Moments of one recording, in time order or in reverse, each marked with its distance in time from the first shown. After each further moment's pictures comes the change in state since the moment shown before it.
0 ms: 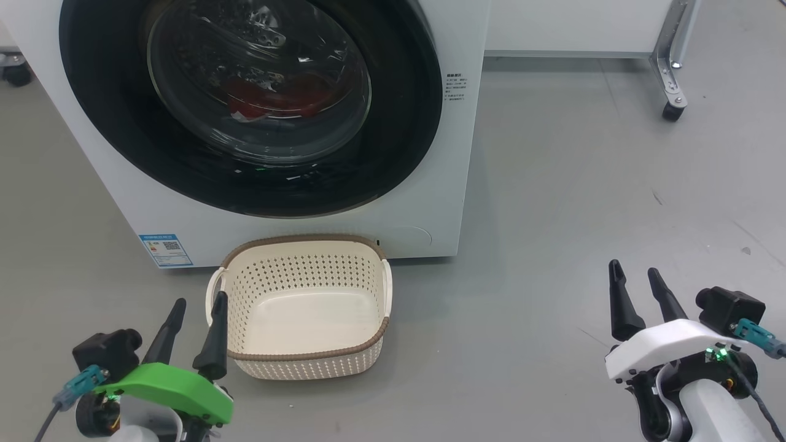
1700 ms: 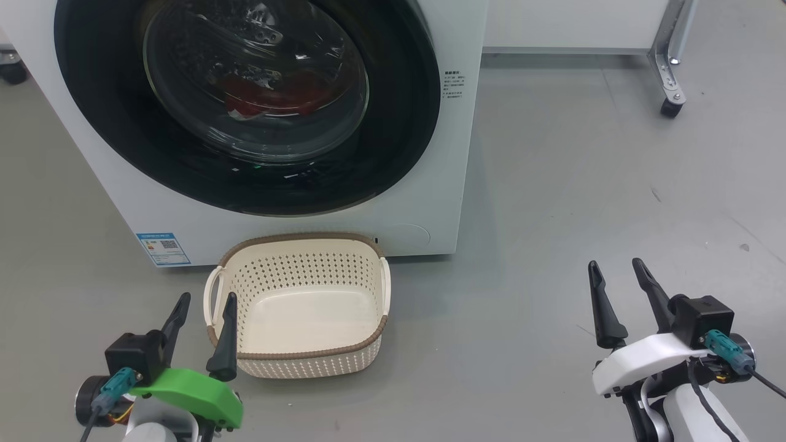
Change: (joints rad) left arm -0.034 -0.013 -0.039 0.085 0.244 0.083 -0.100; right arm 0.005 0.039 -0.031 0.016 -0.336 -0.052 -0.099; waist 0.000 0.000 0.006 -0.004
